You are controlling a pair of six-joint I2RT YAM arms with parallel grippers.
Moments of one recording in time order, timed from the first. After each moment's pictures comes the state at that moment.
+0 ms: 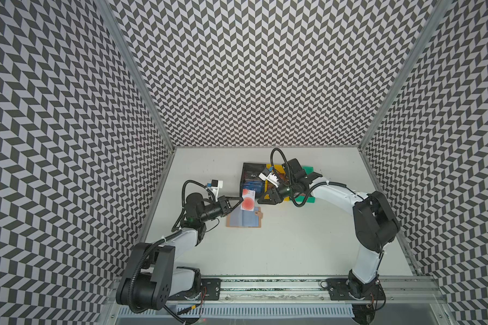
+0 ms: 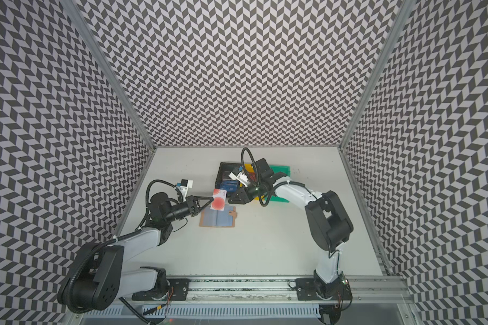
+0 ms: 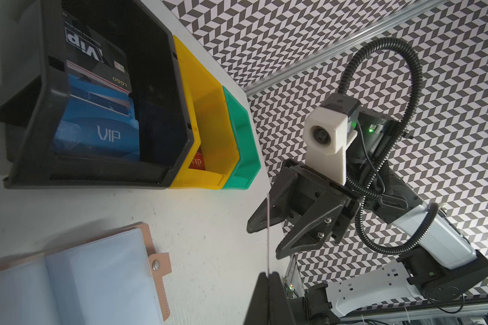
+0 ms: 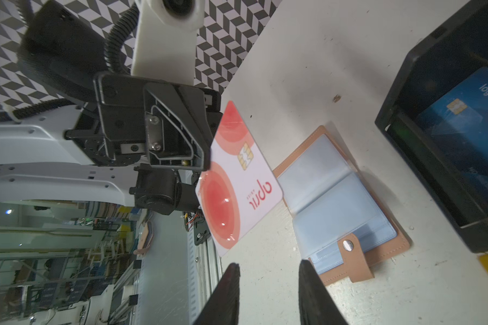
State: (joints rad) left arm -0.14 1.29 0.35 0.78 0.96 -1.02; right arm 0.56 1.85 1.33 -0.40 -0.97 0.05
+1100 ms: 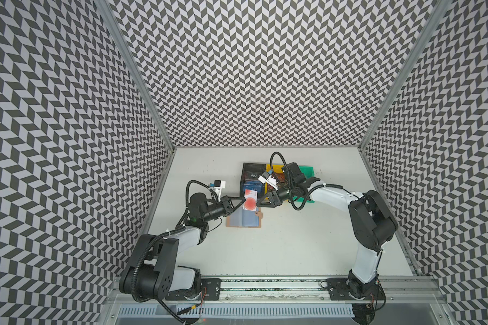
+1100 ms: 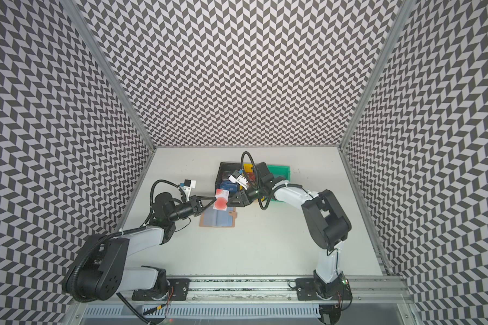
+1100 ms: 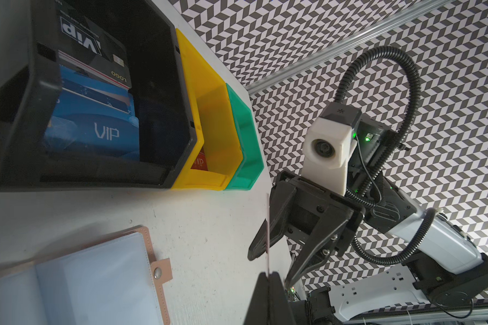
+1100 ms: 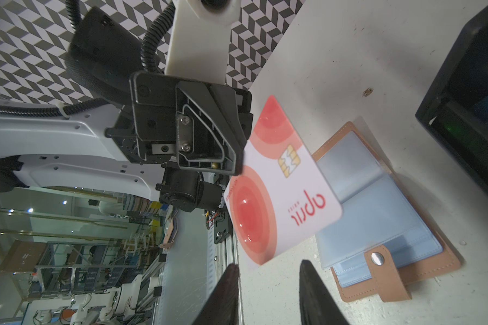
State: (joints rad) left arm -0.18 1.35 0.36 0.84 0.92 -1.03; right arm 0.57 1.87 1.26 -0.25 -1.07 0.12
